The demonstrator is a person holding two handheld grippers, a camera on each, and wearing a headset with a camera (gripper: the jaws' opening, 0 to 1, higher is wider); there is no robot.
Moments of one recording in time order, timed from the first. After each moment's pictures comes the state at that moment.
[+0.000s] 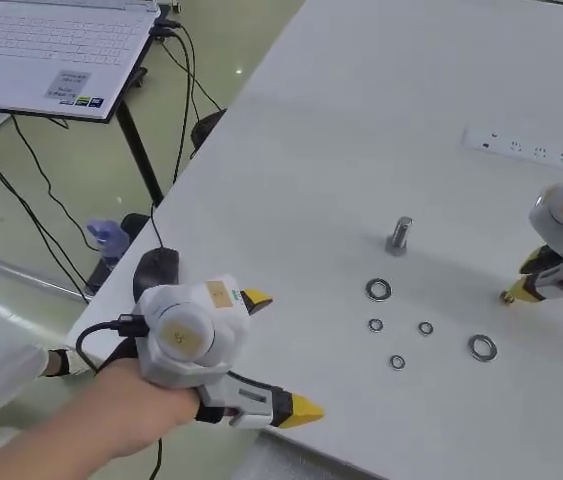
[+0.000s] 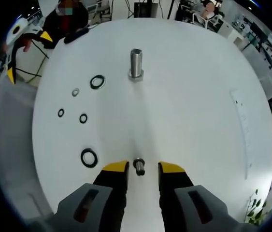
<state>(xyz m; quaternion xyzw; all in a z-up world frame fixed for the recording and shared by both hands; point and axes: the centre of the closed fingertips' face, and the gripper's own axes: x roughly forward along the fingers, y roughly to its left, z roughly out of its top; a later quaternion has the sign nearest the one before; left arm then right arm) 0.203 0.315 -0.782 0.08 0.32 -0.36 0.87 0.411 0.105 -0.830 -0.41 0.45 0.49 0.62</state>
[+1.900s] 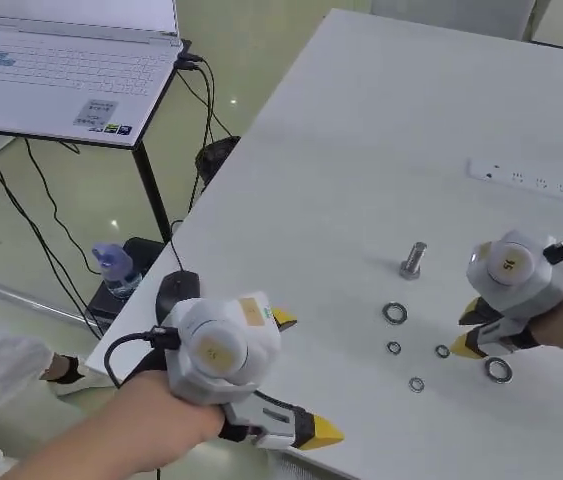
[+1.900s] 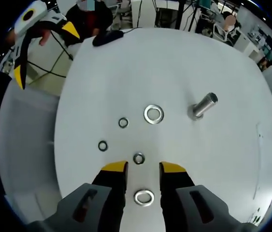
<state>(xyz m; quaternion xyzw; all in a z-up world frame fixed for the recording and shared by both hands) 0.192 0.319 -0.769 0.10 0.31 -0.39 0.86 0.324 0.186 -0.837 -0.41 0.42 0.55 0.59</state>
